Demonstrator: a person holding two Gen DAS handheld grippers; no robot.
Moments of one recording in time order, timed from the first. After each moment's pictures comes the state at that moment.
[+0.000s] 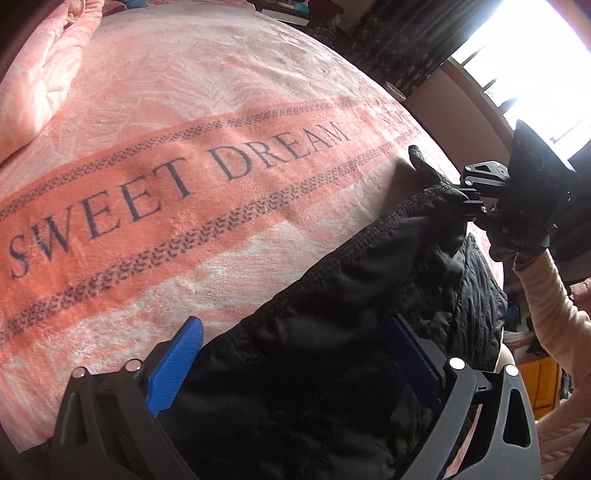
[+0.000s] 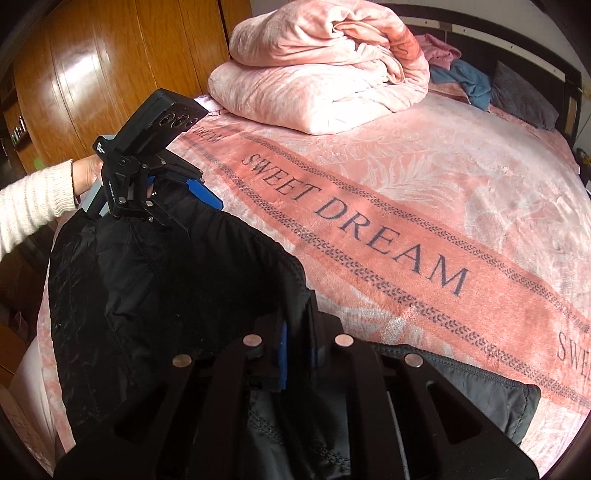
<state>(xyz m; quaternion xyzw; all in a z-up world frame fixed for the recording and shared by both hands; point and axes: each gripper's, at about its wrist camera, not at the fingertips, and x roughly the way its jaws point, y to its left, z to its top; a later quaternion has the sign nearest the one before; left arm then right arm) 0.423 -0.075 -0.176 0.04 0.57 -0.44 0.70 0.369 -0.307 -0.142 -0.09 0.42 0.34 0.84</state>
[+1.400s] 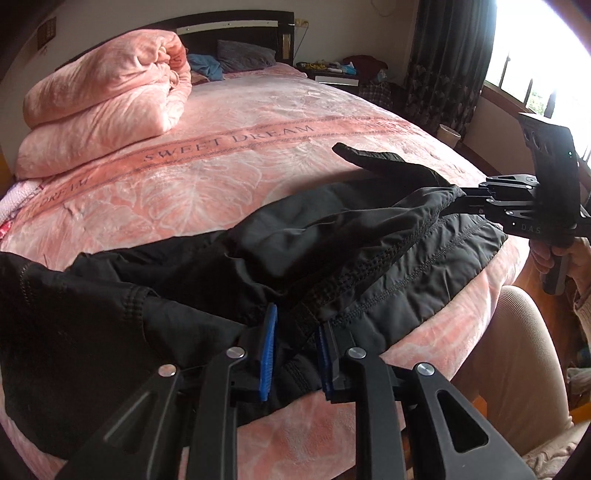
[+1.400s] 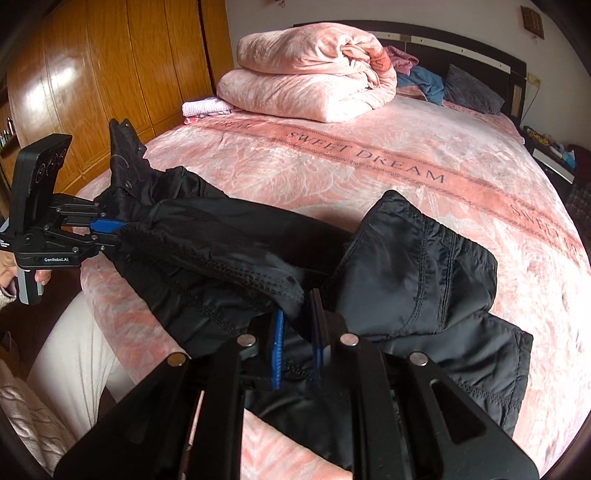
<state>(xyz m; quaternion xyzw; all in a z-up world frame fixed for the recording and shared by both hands) 0.050 -0.045 -0.128 0.08 0.45 -0.24 0.86 0.081 -0.291 -0.120 -0.07 0.41 0.26 0.87</state>
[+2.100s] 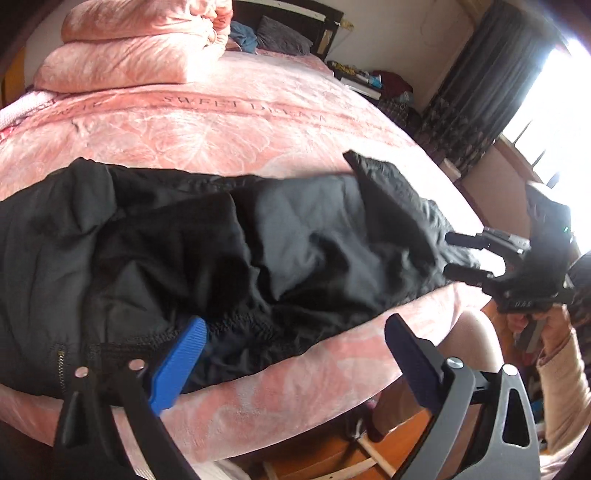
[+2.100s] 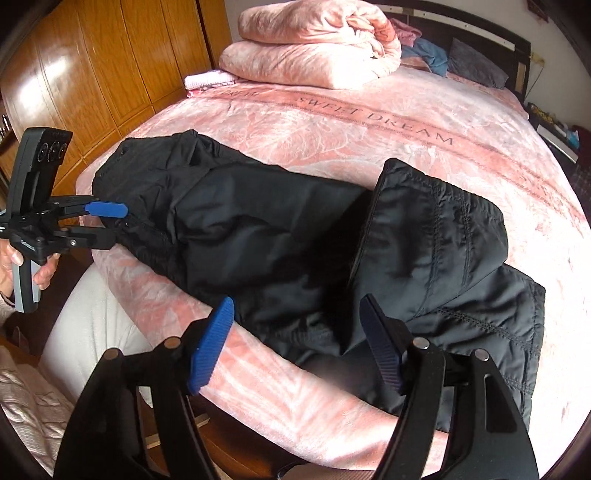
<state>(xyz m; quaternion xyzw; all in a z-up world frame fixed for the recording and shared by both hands) 0.022 -0.013 -0.127 -0.08 0.47 -0.25 0.84 0.041 -0.283 -0.125 -0.06 0.45 0.25 0.85</state>
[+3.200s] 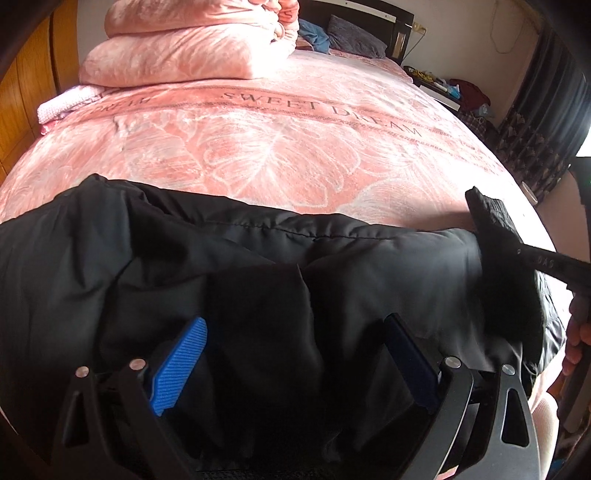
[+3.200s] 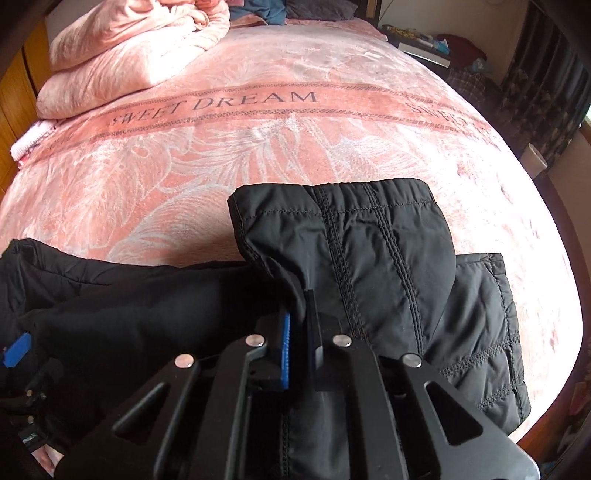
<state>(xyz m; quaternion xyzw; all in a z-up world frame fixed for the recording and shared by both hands) 0.124 -0.036 -0.179 -0.03 0.49 -0.09 0.87 0.182 -0.288 -0.165 0.03 0.52 -0.06 0.85</state>
